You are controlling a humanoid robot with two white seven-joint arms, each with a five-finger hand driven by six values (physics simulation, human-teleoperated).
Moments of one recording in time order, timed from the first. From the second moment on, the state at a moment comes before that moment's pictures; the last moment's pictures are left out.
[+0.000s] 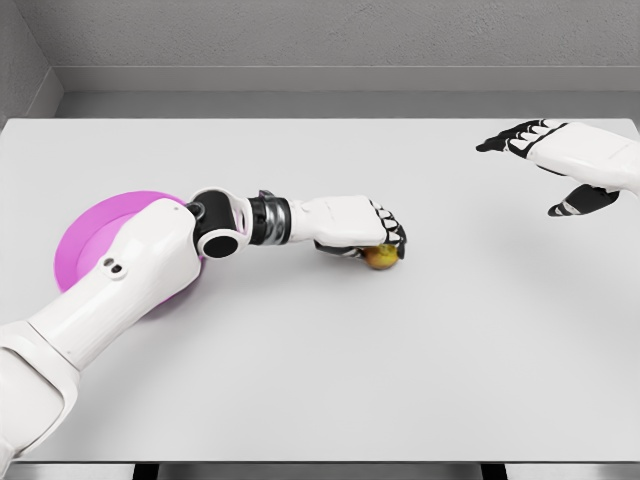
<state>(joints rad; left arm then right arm) -0.83 0.22 -0.94 -1.13 -0.68 -0.61 -0.35 -0.46 -1.01 0.39 -1.75 0.26 -0.26 0.53</state>
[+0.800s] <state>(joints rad) -0.83 0.56 -0.86 -1.26 -0.54 -0.61 -0.36 -0.46 -1.01 0.39 -1.75 0.26 -0.26 0.53</state>
